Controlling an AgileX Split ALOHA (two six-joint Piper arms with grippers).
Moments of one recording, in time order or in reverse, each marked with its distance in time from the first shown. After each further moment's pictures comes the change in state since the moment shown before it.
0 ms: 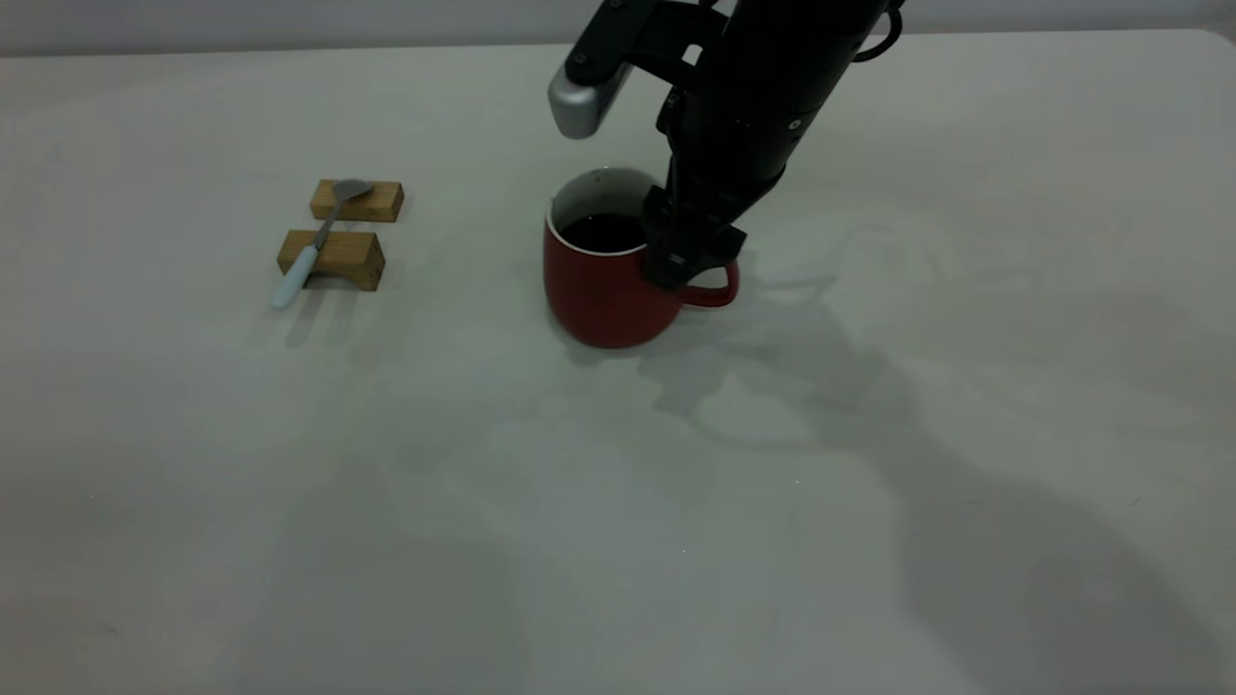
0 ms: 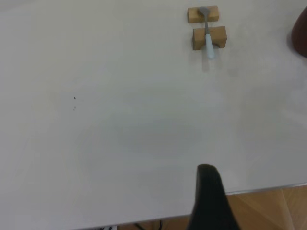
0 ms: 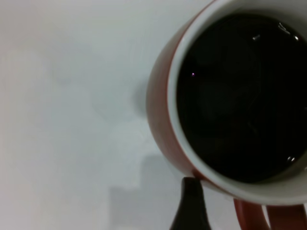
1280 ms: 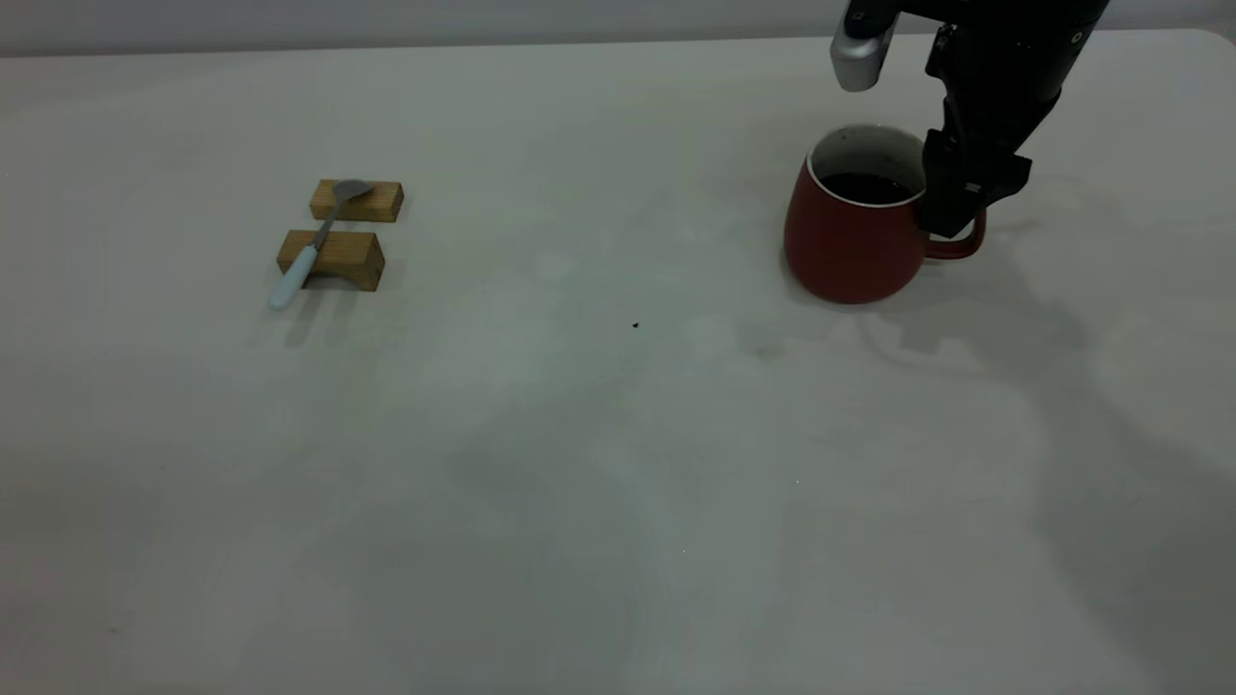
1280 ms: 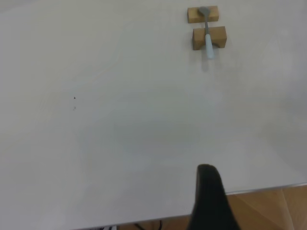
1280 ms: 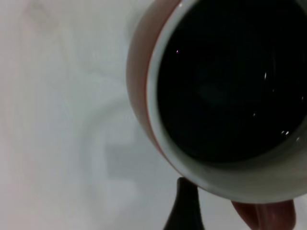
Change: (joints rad) left arm 0.000 0.000 0.000 0.000 -0.001 -0.001; right arm -0.299 -0.035 0.000 -0.339 0.176 -0.013
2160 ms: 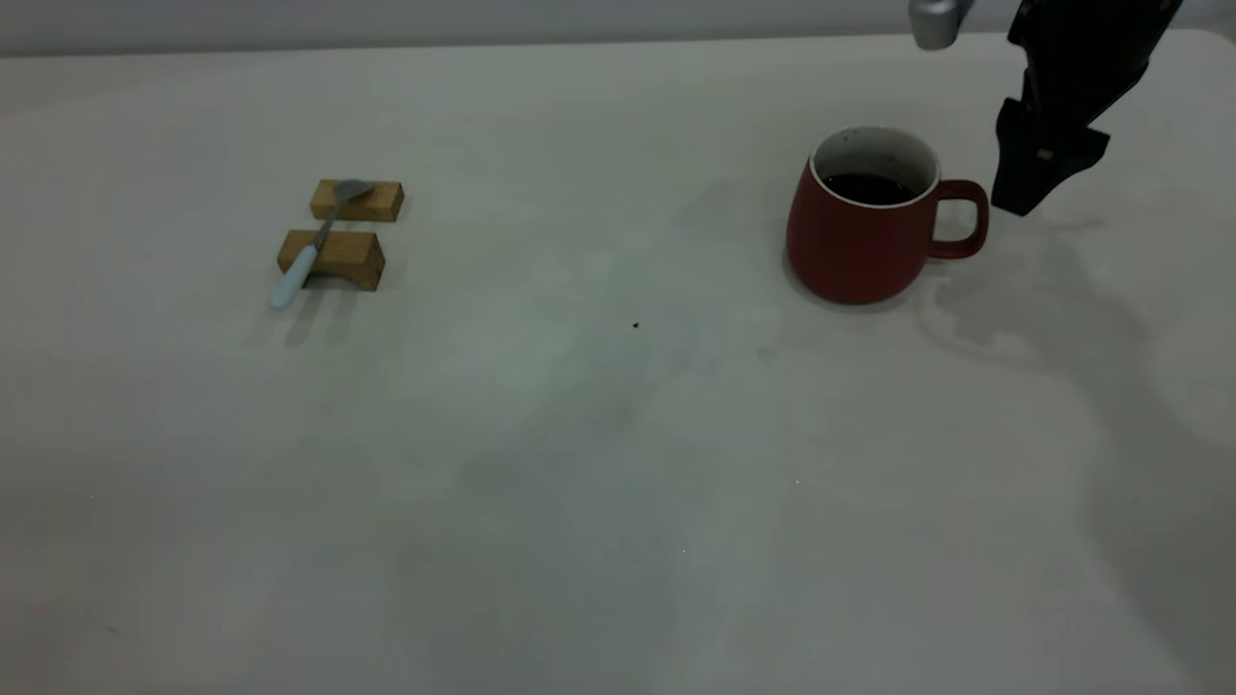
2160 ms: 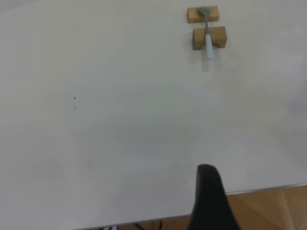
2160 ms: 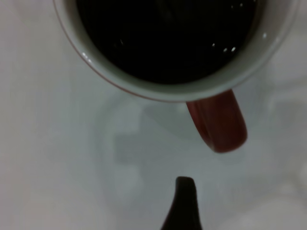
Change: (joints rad) left arm 0.000 0.000 0.000 0.000 0.000 0.001; right arm -0.086 -0.029 0.007 -0.032 0.053 0.052
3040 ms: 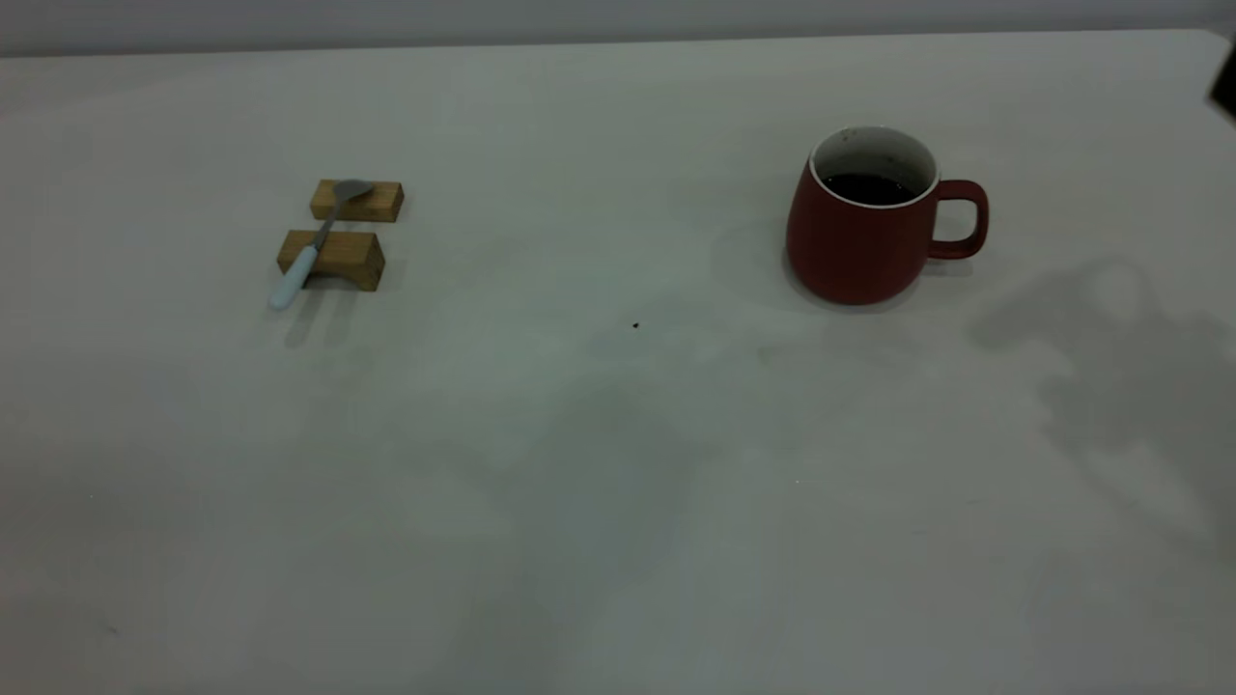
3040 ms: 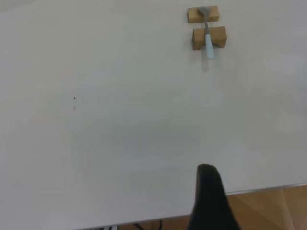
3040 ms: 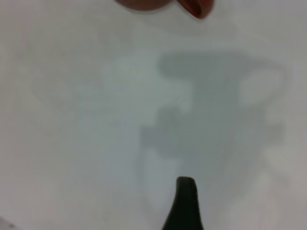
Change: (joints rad) left arm 0.000 0.000 0.000 0.000 0.000 -0.001; right arm -0.123 -0.558 0.430 0.113 0.068 0.258
